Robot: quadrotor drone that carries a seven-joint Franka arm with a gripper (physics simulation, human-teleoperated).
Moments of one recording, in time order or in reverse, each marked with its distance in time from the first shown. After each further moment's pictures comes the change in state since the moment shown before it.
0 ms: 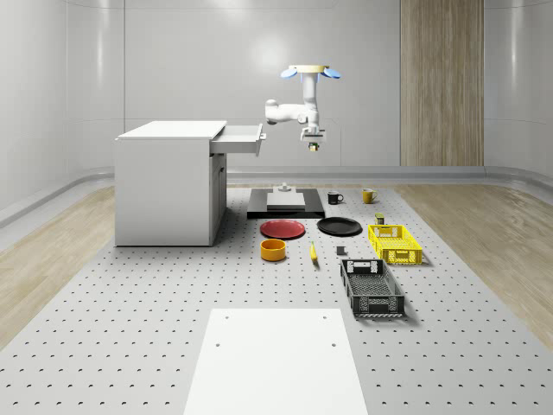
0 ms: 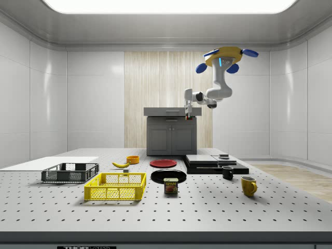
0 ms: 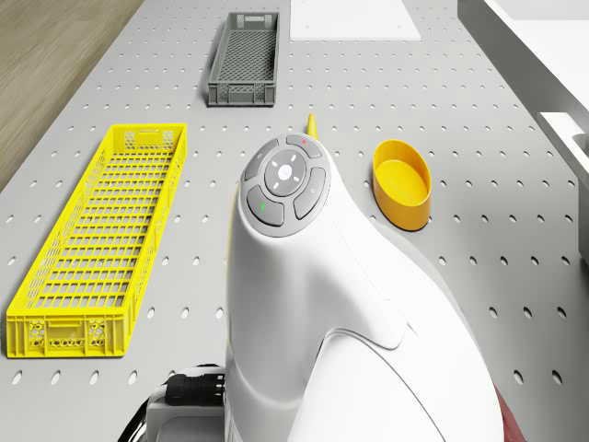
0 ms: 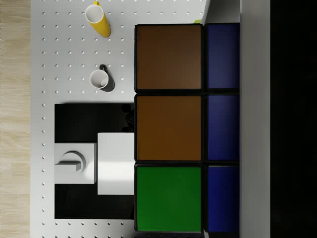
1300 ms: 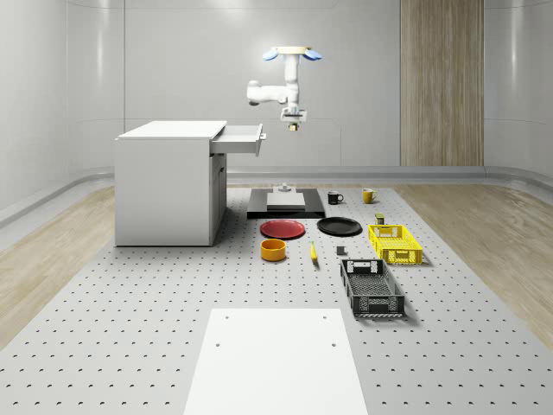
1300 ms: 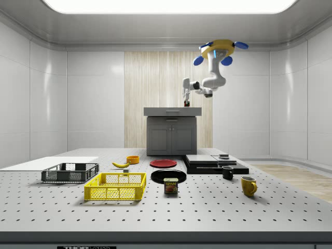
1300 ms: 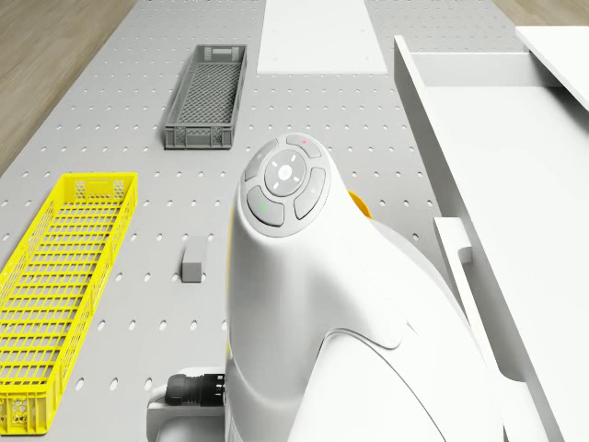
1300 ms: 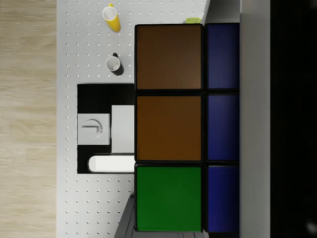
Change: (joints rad) arm -0.003 -0.024 0.003 0.001 0.009 0.023 0.002
